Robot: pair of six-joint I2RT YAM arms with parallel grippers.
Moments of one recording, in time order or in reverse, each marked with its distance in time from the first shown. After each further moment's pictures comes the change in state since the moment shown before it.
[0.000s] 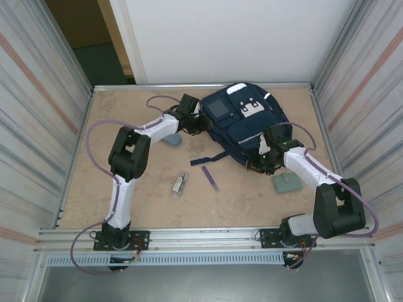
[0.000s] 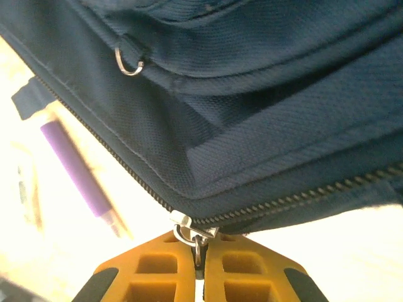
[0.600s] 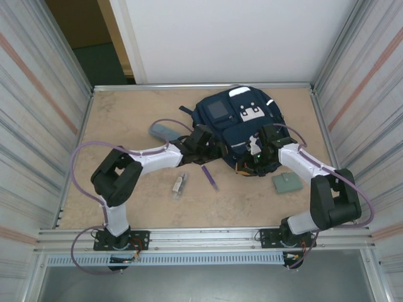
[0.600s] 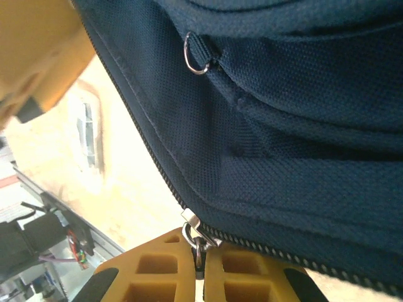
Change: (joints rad) left arm -0.292 -0.329 -0.492 0.207 -0.211 -0.201; right arm 0.045 0.082 0.033 0.017 -0.235 -0.033
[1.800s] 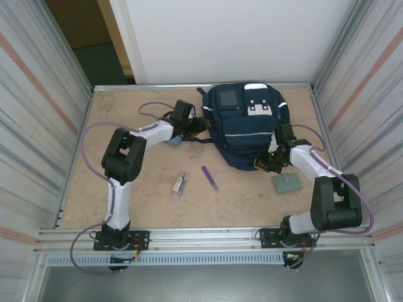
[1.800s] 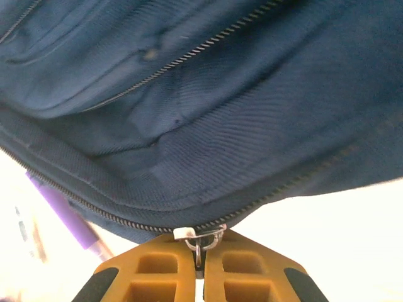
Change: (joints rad) left arm 0.299 0.207 0.260 -0.067 0.168 0.122; right arm -0.166 -0.030 -0.040 0.014 0.214 0.044
